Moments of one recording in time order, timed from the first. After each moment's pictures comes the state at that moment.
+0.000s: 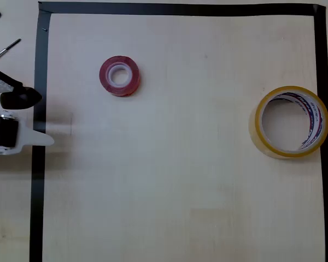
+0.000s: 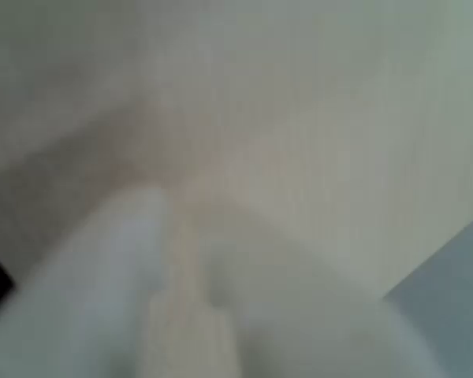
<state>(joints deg) 2.5 189.7 173.9 67.8 0.8</state>
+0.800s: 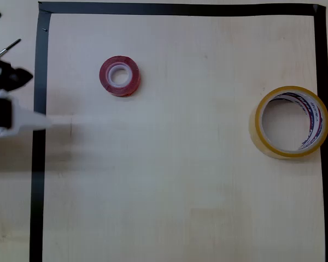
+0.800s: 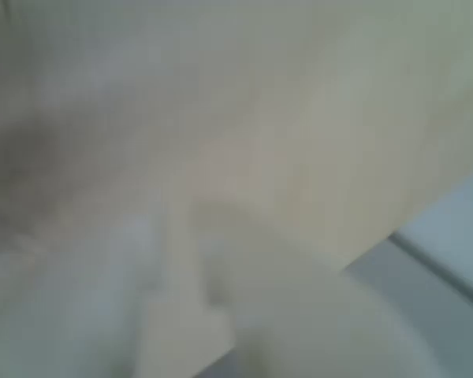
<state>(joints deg) -6.2 166.3 152.6 67.9 -0.1</state>
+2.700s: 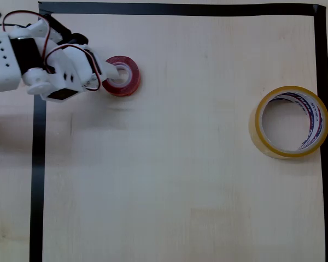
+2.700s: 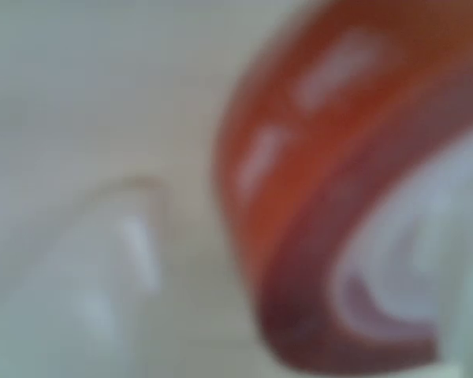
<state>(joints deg) -22.0 94.2 127.1 40.8 -2.3</state>
